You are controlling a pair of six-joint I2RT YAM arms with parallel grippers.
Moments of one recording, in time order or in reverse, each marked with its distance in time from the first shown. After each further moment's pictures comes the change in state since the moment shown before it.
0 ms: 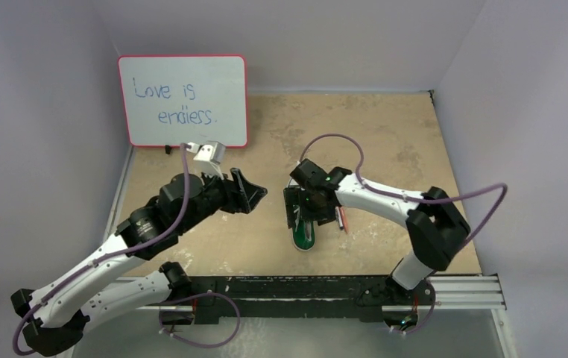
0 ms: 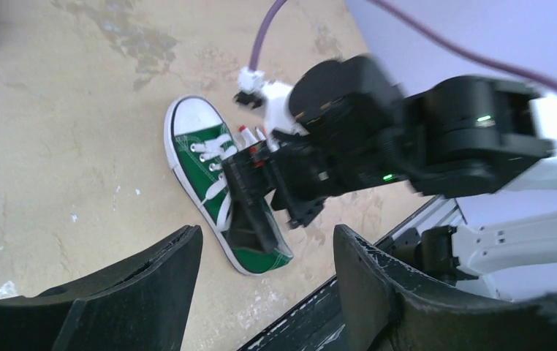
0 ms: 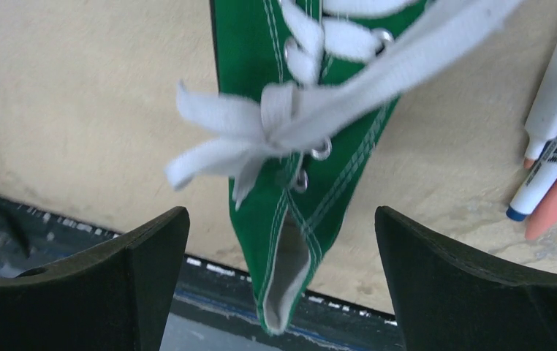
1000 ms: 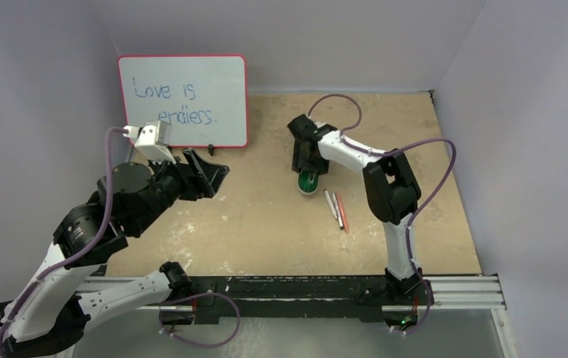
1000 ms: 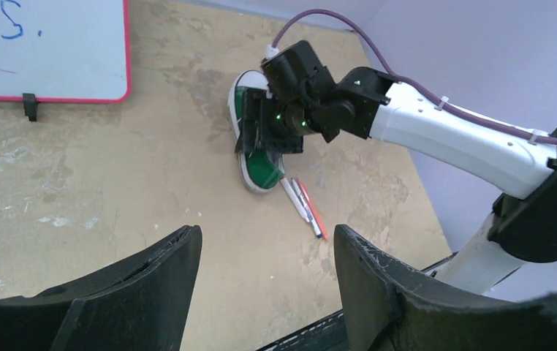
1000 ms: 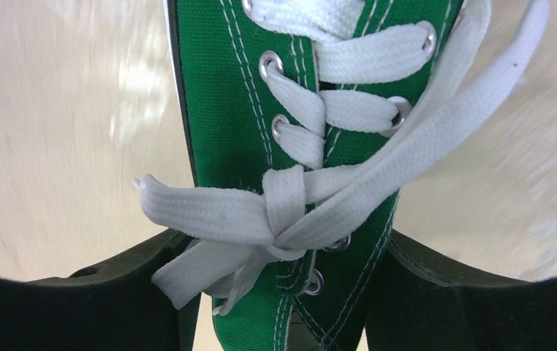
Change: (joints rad) left arm 0.000 0.012 0.481 -0.449 -0.237 0.023; right arm -0.151 0.518 0.539 -0.056 0.347 -0.005
